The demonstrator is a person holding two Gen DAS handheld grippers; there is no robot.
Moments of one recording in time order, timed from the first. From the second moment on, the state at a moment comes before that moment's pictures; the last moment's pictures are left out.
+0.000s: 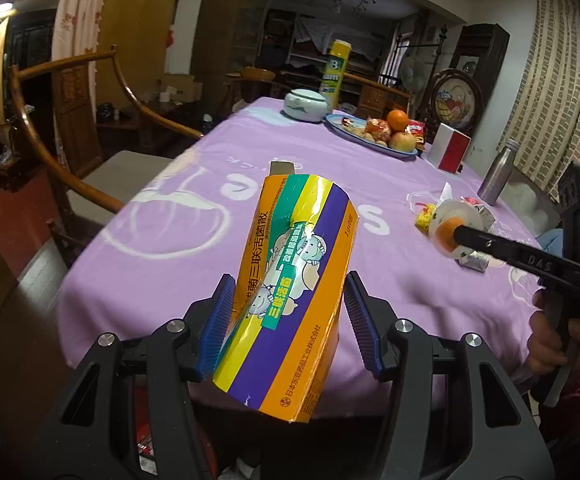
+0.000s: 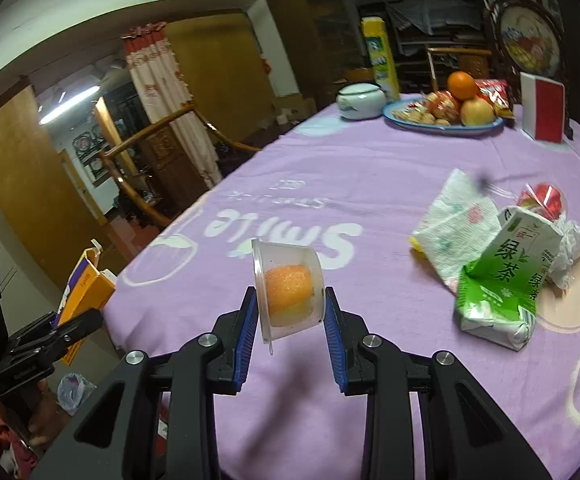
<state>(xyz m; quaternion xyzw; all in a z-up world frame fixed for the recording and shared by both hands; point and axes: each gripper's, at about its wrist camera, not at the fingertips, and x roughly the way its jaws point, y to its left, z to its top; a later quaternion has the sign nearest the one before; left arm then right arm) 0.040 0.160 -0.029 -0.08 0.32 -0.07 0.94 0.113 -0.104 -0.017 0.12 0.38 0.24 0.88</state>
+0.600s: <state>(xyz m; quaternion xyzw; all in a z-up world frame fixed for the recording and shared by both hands) -0.026 0.279 -0.101 -0.06 0.44 0.05 0.90 0.068 0.035 0.005 0.05 0.42 0.38 0.82</state>
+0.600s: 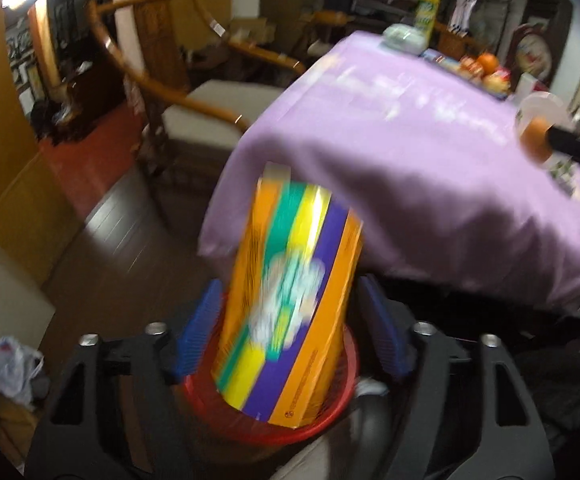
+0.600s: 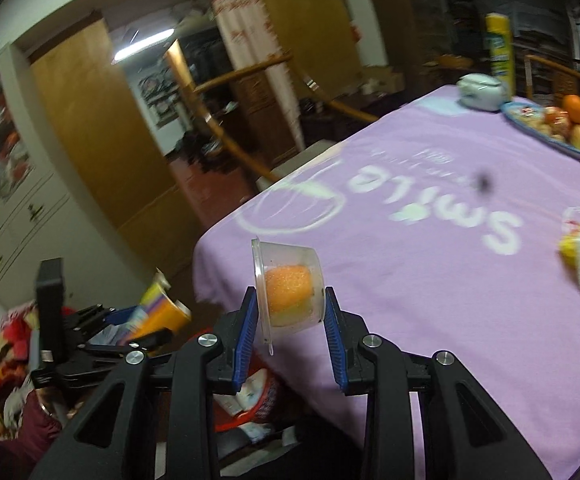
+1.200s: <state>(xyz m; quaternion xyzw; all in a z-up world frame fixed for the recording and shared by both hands) -0.059 0.360 -0.107 -0.13 0.39 0.14 0.90 0.036 0.148 -0.021 -0.03 0.48 0.47 0.74</state>
